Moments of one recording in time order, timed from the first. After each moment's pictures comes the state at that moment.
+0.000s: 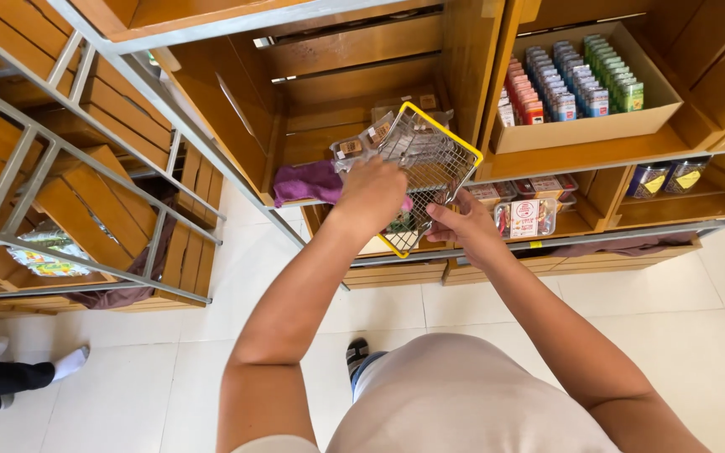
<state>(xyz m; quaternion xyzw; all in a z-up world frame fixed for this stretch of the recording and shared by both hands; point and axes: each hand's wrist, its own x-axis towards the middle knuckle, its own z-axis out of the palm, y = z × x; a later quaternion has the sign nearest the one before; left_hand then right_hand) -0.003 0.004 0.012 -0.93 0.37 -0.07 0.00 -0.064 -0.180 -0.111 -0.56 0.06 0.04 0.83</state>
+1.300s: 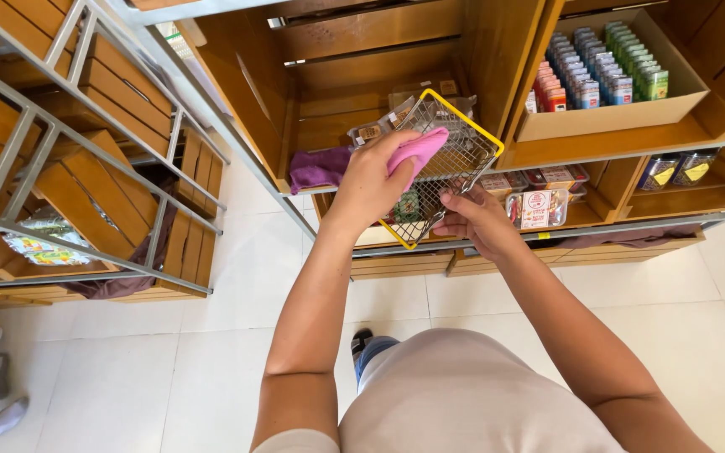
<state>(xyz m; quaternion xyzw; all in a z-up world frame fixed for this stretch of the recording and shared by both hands) -0.023 0.066 0.019 -0.82 0.30 -0.08 -0.49 -0.064 -0.150 -0.113 -0.53 0.09 0.07 0.84</state>
